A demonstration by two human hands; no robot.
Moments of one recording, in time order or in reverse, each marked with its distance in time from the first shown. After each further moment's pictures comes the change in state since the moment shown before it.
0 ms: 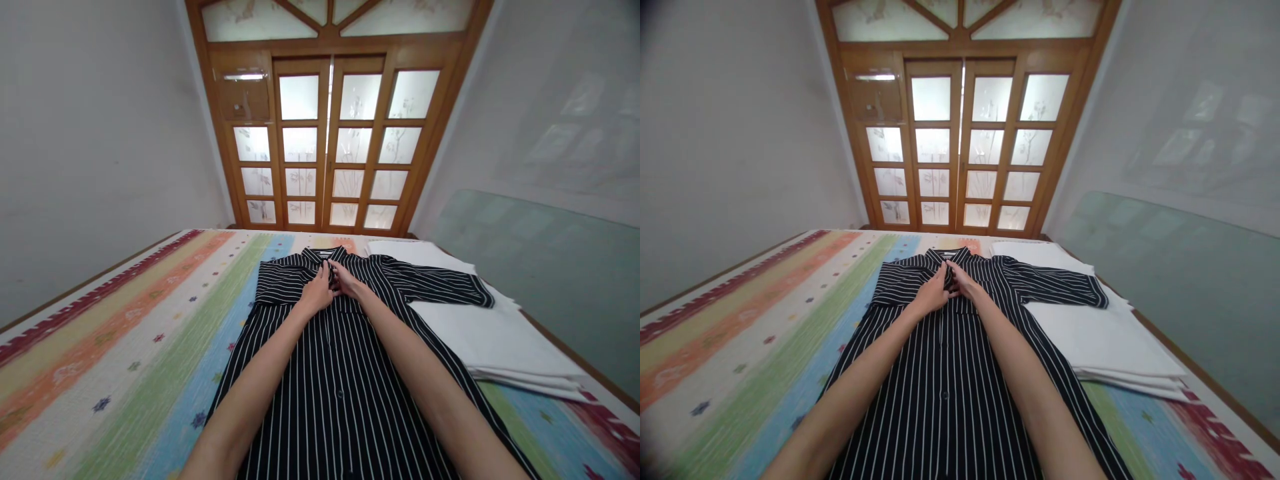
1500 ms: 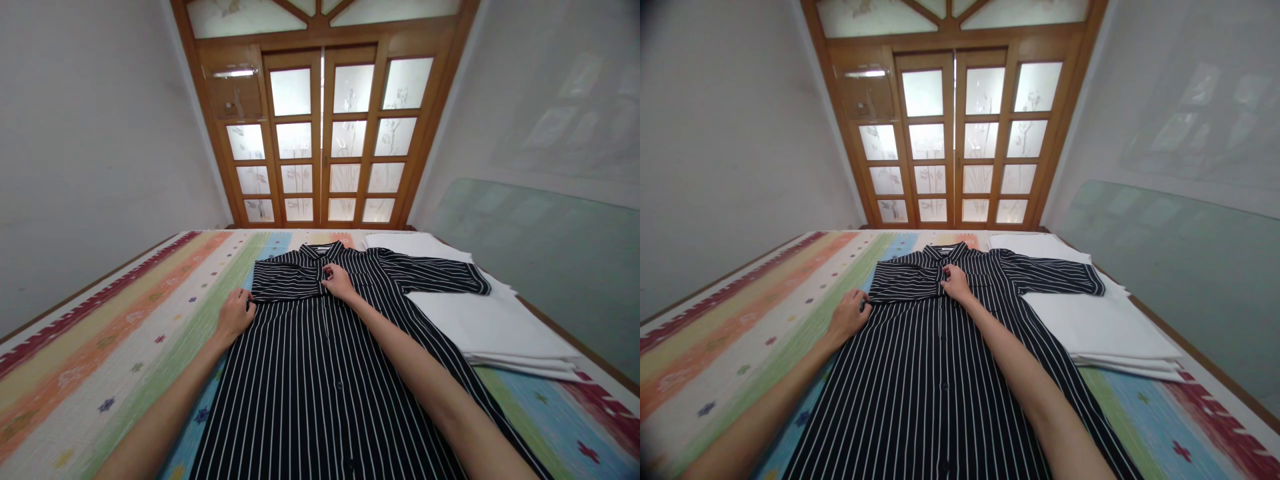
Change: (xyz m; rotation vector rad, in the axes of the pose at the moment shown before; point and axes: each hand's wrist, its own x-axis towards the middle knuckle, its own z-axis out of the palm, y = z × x) left_hand -0.106 -0.157 -0.043 0.347 0.365 -0.085; right_hand 0.003 0.037 0.008 -0.780 0.377 -0.577
